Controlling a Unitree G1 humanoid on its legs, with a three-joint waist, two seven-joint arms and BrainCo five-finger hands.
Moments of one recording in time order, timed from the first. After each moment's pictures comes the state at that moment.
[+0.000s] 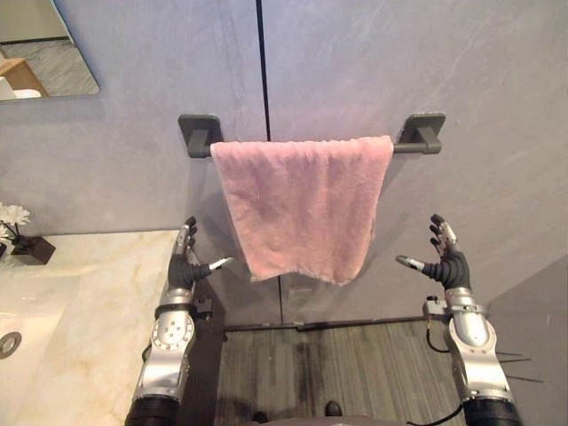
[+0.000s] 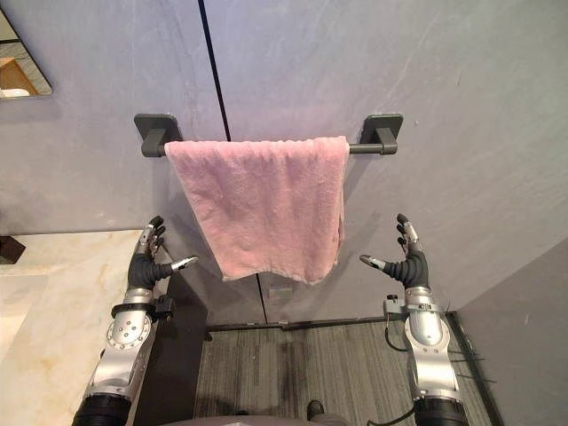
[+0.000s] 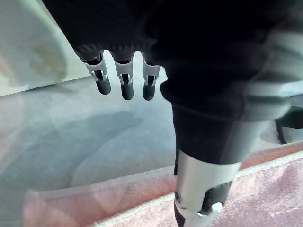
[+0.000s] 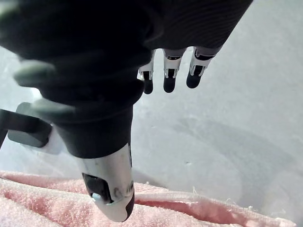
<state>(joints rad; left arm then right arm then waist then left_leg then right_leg) 0.08 0.20 0.06 0.13 0.01 -0.25 0.15 0.07 -0.23 -0.19 0.09 0.01 -0.23 -0.04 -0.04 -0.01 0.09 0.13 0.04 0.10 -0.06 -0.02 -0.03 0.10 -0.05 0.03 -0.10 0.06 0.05</state>
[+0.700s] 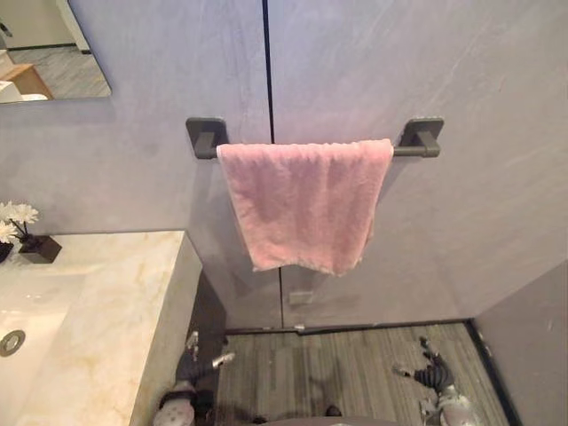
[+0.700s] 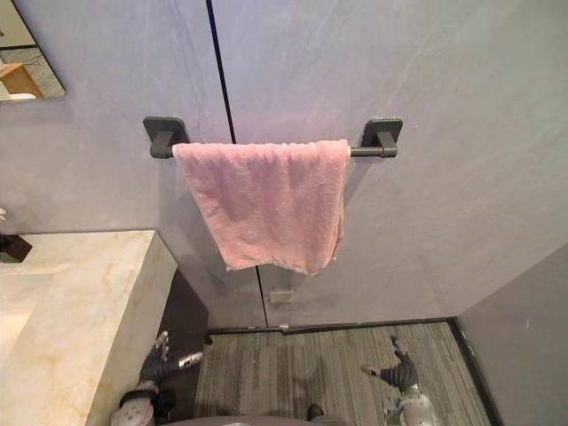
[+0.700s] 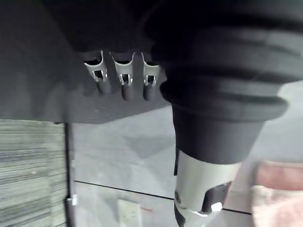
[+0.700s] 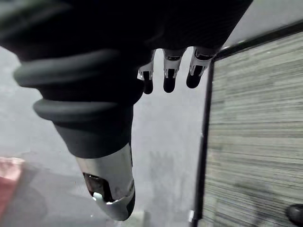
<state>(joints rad) 0.31 0.14 0.05 0.59 -0.03 -0.20 0.05 0.29 -0.17 -0.18 0.63 -0.20 -0.18 -0.04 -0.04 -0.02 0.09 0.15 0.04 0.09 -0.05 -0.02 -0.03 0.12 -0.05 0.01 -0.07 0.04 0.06</state>
